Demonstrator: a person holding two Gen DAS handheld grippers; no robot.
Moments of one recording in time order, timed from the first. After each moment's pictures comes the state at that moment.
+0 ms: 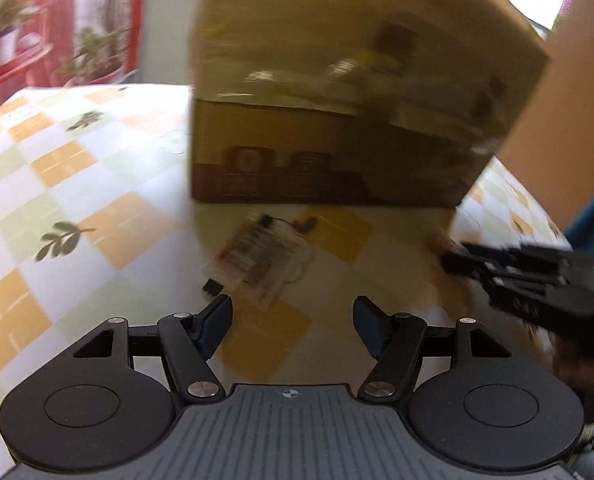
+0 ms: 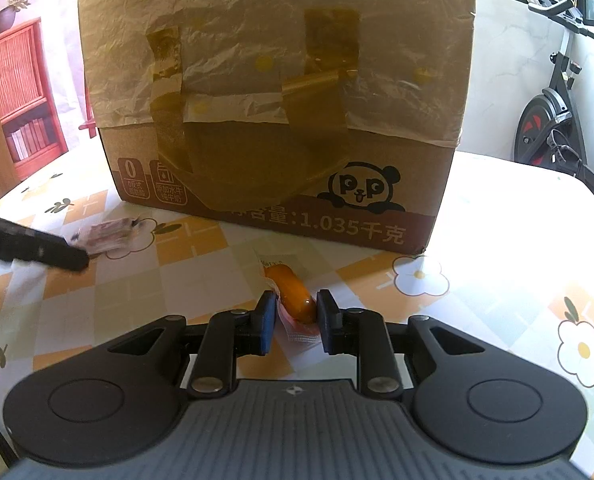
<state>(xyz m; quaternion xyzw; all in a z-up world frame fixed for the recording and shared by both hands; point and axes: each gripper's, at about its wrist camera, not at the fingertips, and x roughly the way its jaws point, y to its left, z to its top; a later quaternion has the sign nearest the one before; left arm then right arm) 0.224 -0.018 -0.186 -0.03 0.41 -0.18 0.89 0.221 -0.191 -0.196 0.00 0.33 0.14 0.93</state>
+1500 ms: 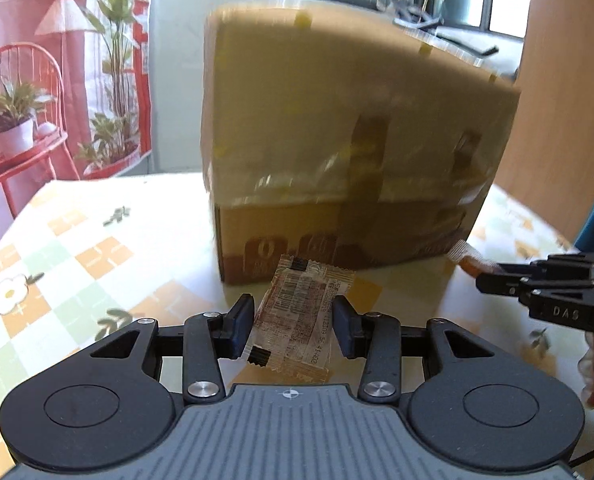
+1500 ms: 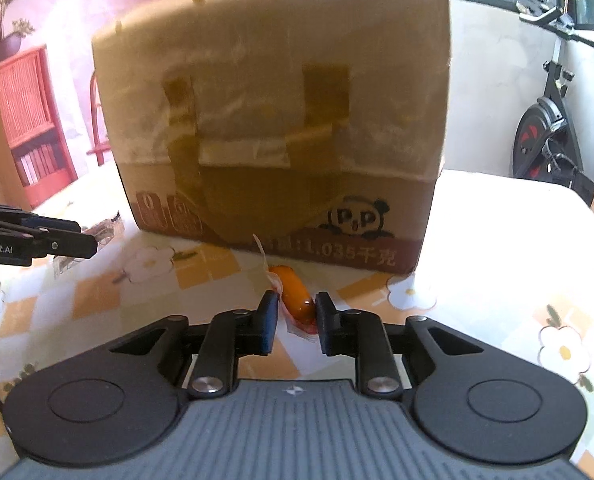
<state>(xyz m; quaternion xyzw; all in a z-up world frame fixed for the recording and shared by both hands) 0.207 -0.016 -0.147 0.02 0.31 -0.15 0.94 0.198 -0.200 -0.170 0.02 0.29 0.14 0.94</state>
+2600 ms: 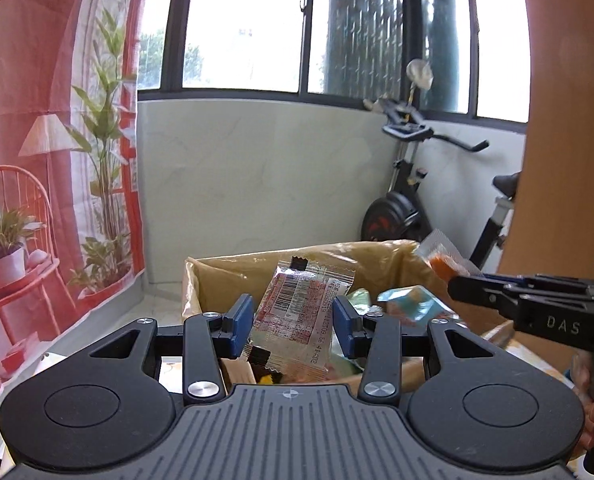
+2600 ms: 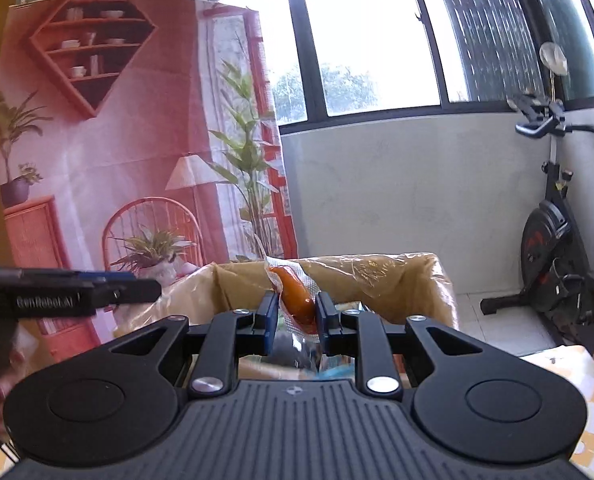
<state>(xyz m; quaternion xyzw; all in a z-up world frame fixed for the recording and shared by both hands) 0.301 -0.055 -0.011 0.02 0.18 -0.16 0.97 0.270 -0.207 0.006 0.09 0.13 0.14 0.98</state>
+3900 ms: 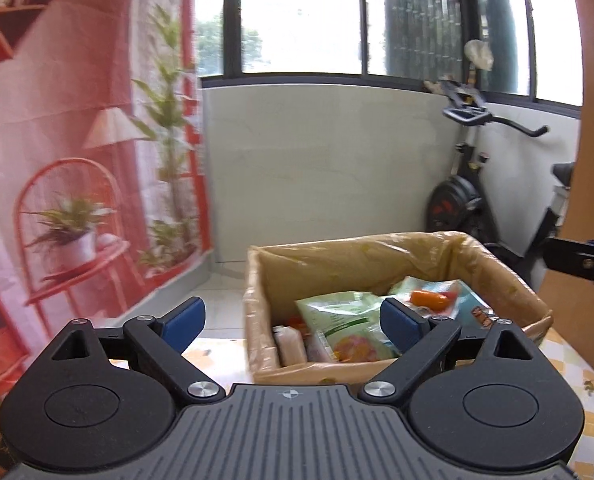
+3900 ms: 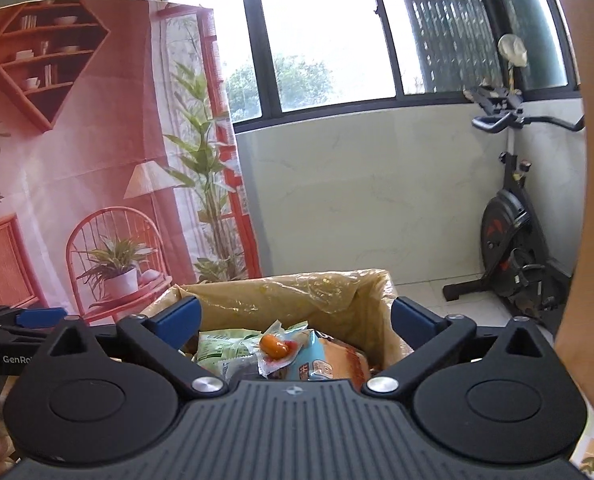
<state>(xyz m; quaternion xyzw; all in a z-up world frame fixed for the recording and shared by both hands) 0.262 -0.047 0.033 0.04 0.22 -0.04 0.97 0.254 -0.226 0.048 0.10 0.15 0.07 0.98</state>
